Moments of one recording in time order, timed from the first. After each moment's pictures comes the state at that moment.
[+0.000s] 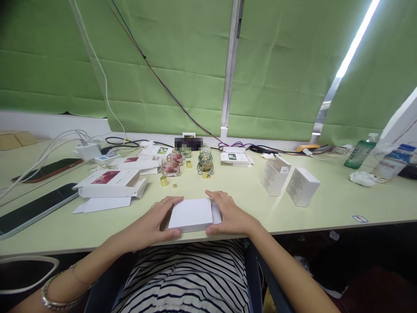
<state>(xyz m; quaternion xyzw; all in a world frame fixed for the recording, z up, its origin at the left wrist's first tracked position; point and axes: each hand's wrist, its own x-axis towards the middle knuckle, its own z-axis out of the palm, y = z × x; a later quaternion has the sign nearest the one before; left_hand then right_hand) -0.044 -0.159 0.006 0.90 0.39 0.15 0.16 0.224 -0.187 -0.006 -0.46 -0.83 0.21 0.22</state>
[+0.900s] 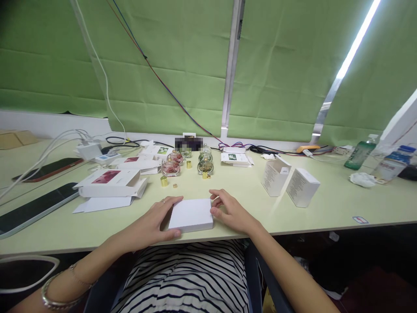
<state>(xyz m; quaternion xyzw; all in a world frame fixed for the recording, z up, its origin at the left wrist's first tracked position) -0.045 -0.158 0.004 0.89 0.39 0.16 0.17 0.223 -0.188 -0.006 -0.45 -0.78 0.26 0.34</state>
